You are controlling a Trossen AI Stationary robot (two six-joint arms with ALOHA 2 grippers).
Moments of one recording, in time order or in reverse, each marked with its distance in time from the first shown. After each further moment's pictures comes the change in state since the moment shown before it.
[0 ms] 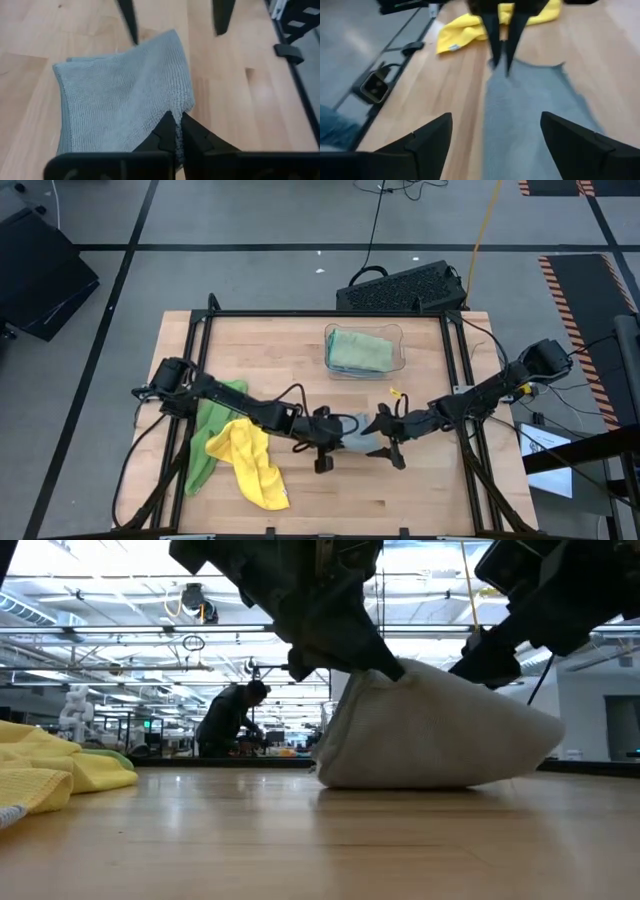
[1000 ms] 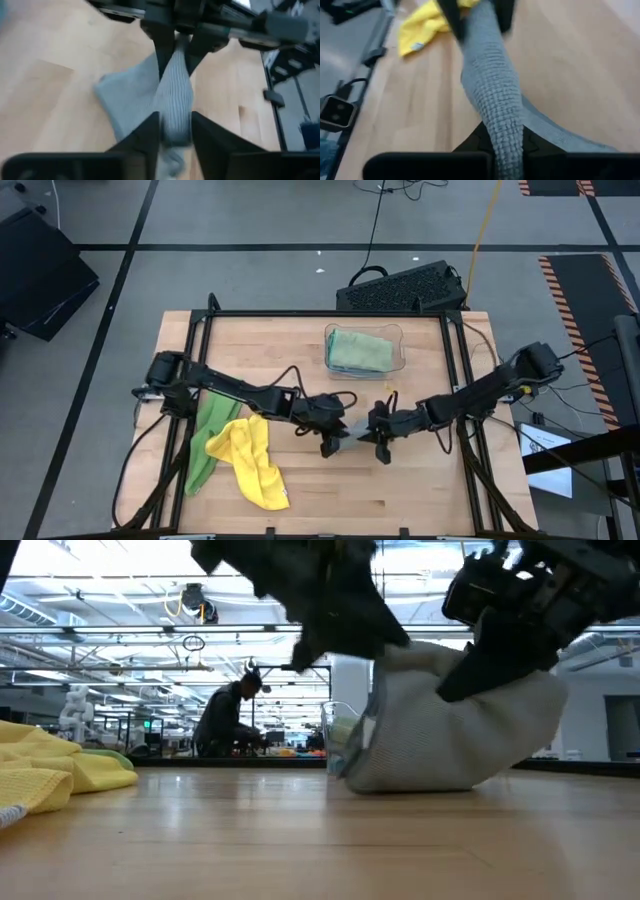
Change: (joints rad) left arm 0.090 -0.059 0.000 0.013 0.060 -0.141; right arm -0.060 0.111 0.082 -0.091 0.024 0.190
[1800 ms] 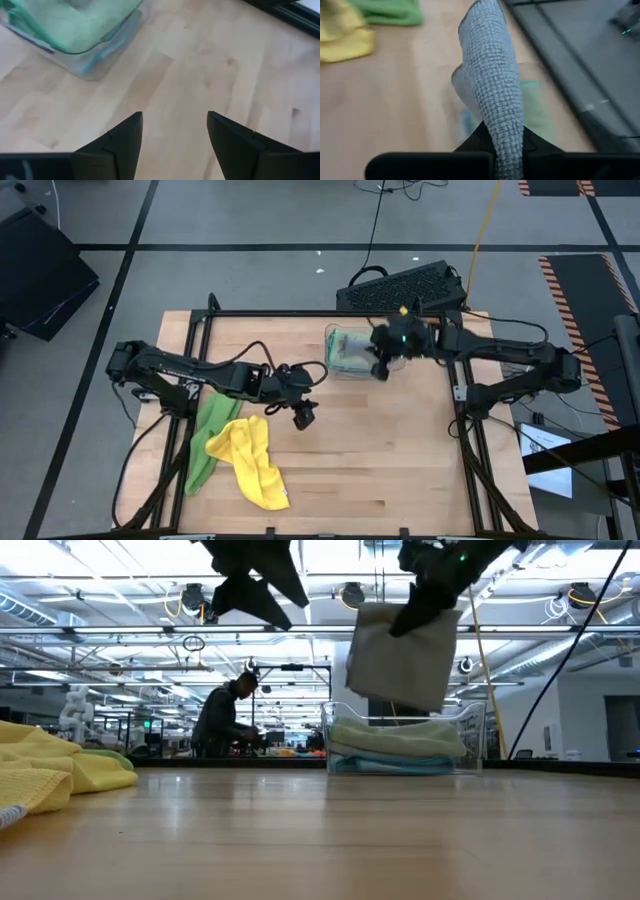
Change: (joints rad) left arm 0.035 -0.322 -0.001 -0.512 -0.248 -0.075; right arm -0.614 -0.199 0.510 -0.789 -0.024 -0.584
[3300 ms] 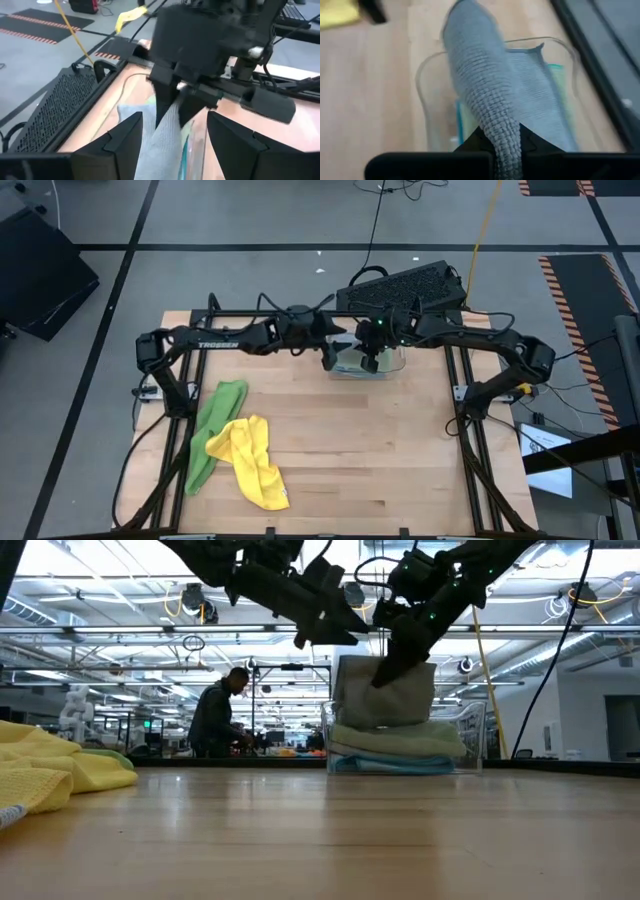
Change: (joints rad) left arm 0.446 0.197 0.000 0.681 0.322 0.526; right arm -0.198 0.247 -0.005 0.125 -0.280 -0.163
